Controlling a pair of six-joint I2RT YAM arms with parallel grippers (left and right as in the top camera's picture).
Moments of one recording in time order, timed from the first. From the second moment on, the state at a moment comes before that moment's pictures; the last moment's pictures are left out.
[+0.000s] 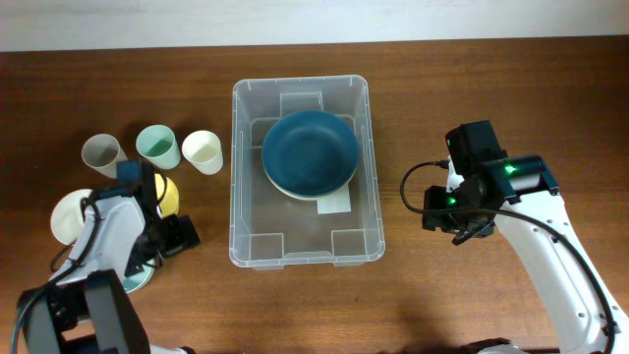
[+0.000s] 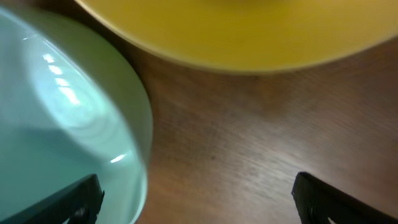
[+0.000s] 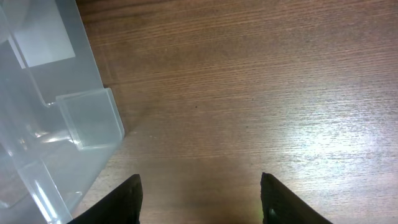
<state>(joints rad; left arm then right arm) 0.21 1.62 0.92 -0.93 -0.11 -0.26 0.17 1.39 1.20 -1.24 -0.07 0.34</state>
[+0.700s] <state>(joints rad) 0.24 1.63 0.87 -0.90 -0.11 -0.28 0.17 1.39 1.20 -1.22 -0.07 0.35</state>
